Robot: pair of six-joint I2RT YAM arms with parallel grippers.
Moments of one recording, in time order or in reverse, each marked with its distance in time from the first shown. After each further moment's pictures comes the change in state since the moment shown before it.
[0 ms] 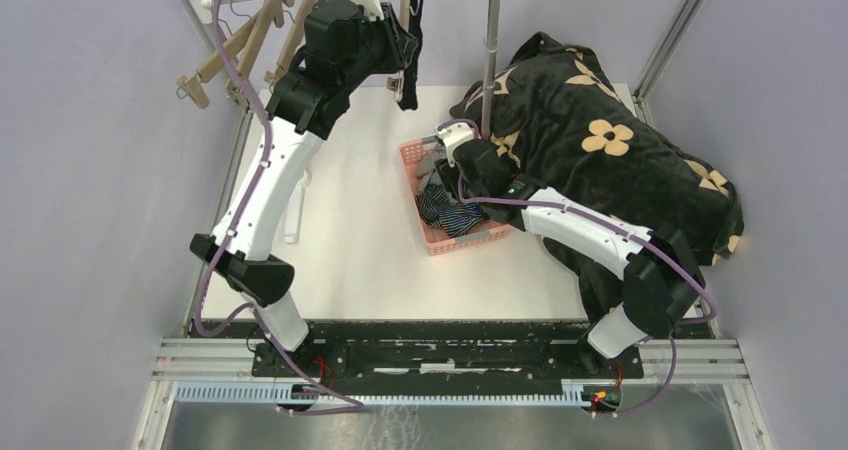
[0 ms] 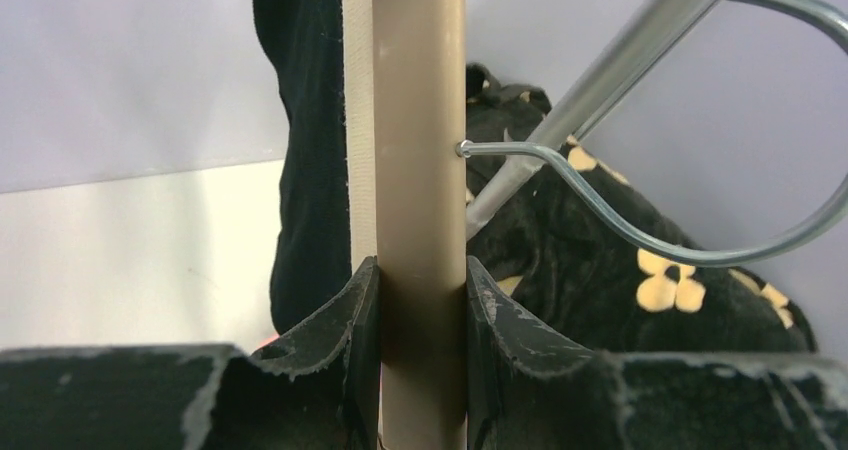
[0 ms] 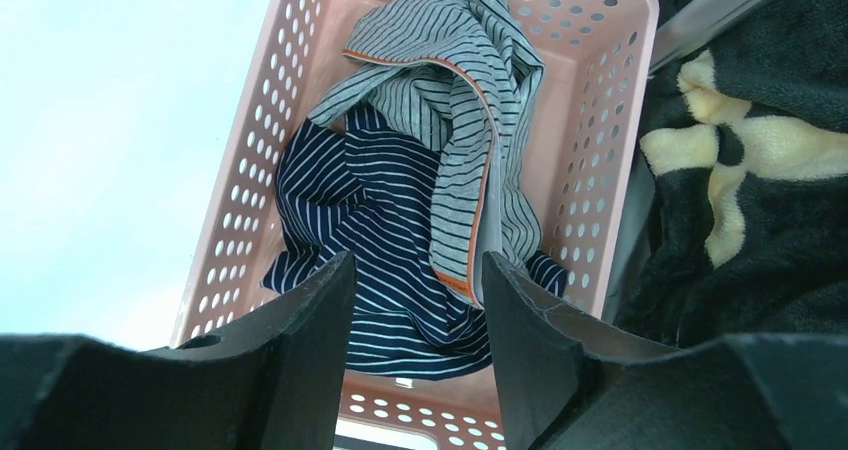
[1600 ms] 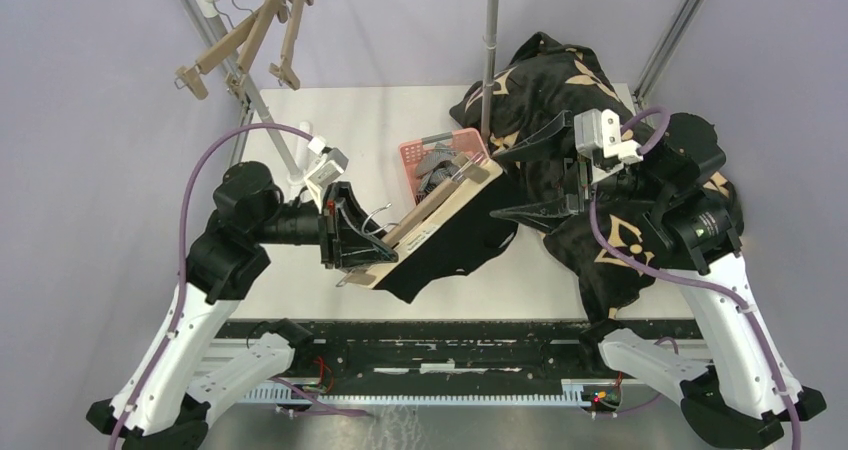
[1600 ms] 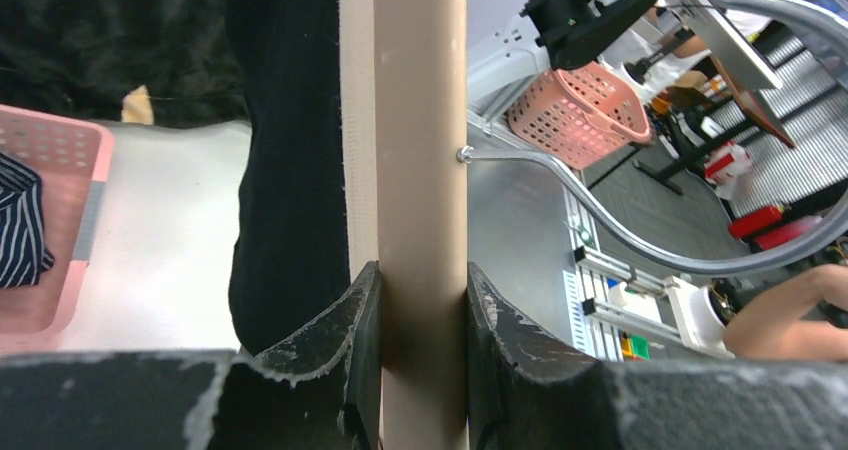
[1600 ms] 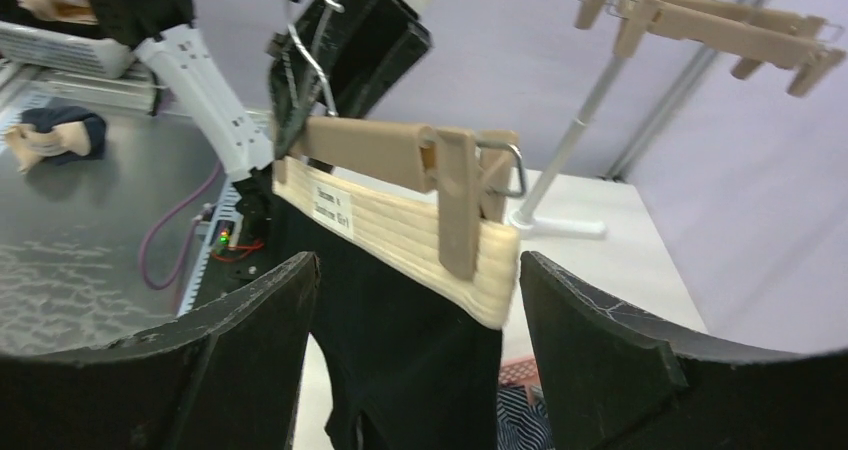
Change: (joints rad) left arm 0.000 -0.959 -1.040 0.052 1.082 -0.050; right arm -0.315 -0.579 0.288 -0.164 -1.338 -0.206
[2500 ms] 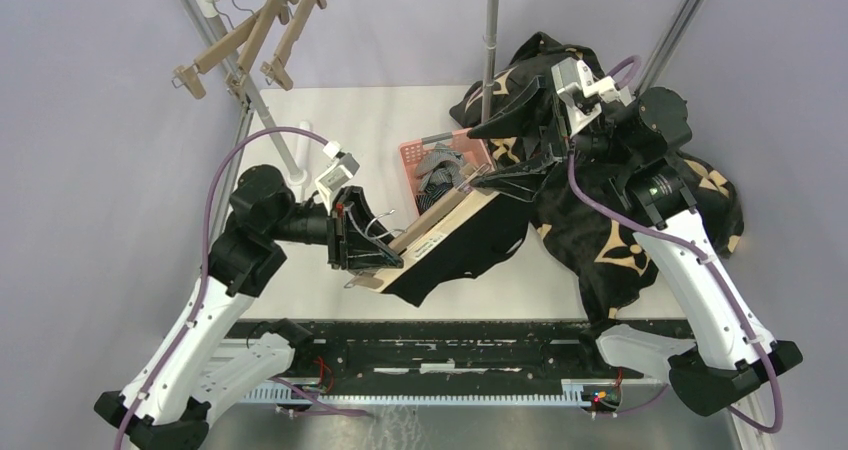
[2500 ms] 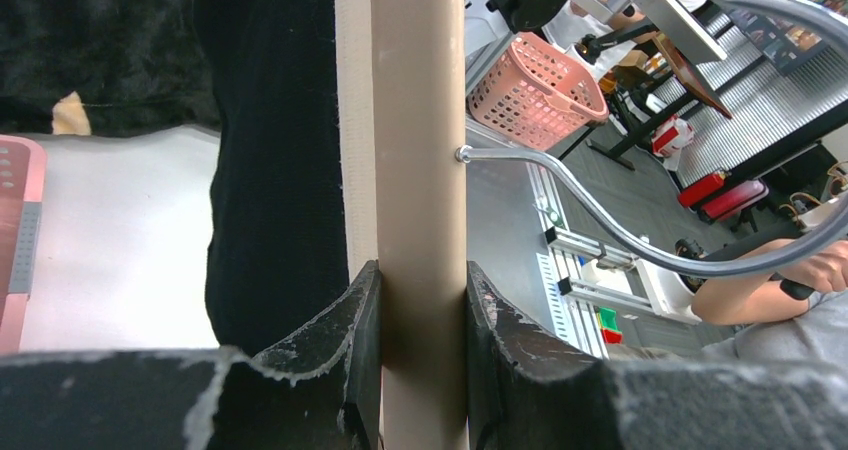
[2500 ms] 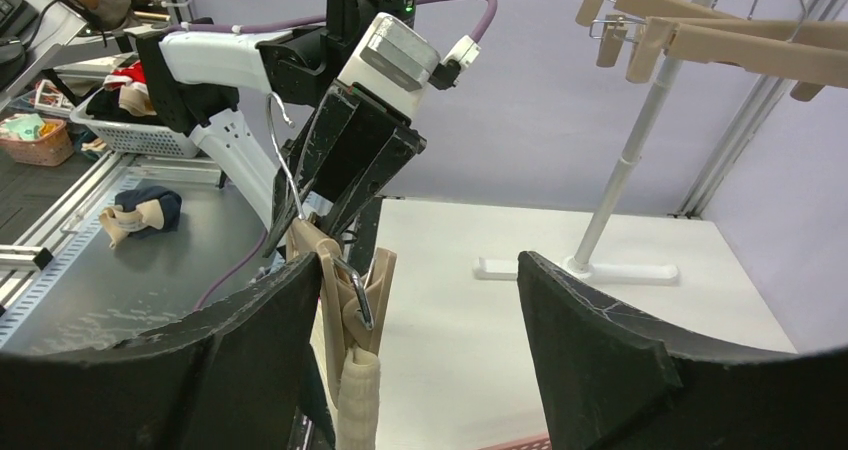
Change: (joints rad) left arm 0.001 0.004 -0.155 0.257 0.145 -0.092; right arm 0.000 0.158 -0.011 0.406 -0.085 0.375
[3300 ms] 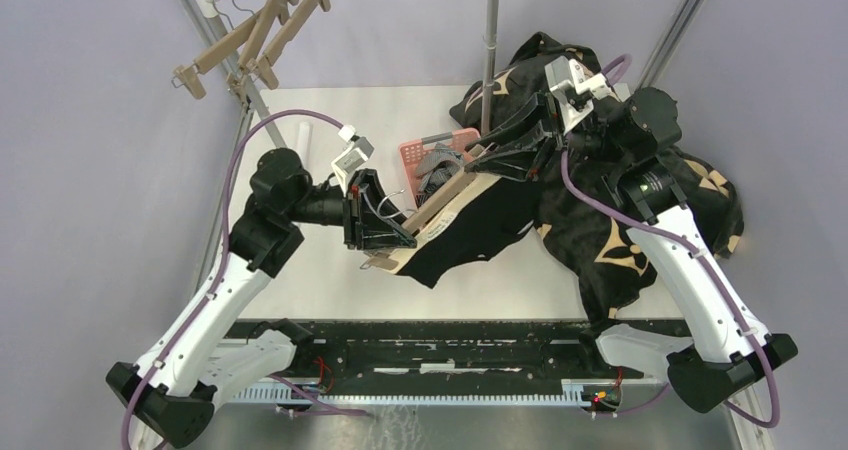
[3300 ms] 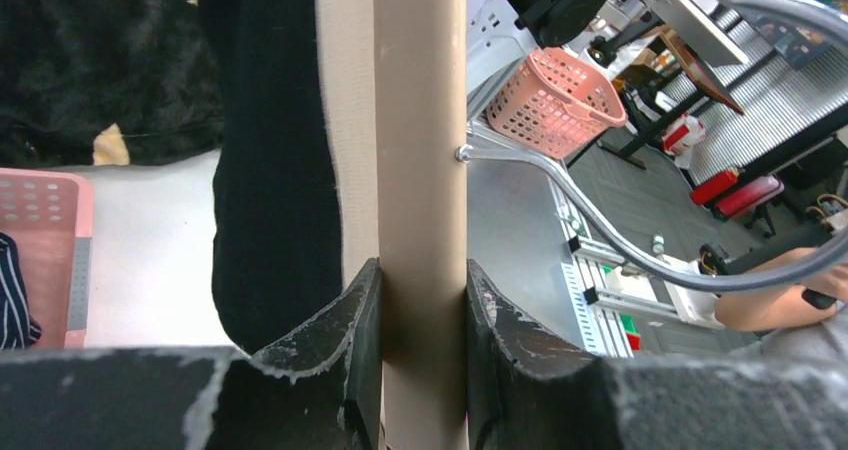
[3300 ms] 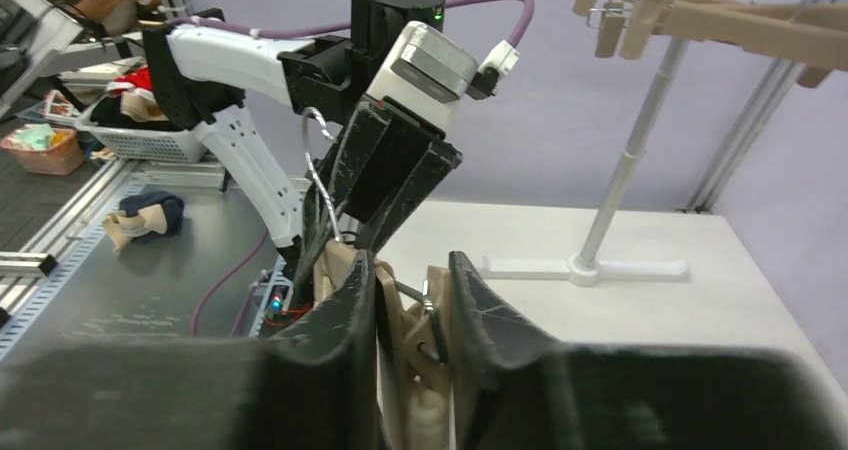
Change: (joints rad) left arm 0.000 0.116 0.000 0.154 -0.003 -0.002; right arm 0.001 0.017 -0.040 0.067 0.004 0.043
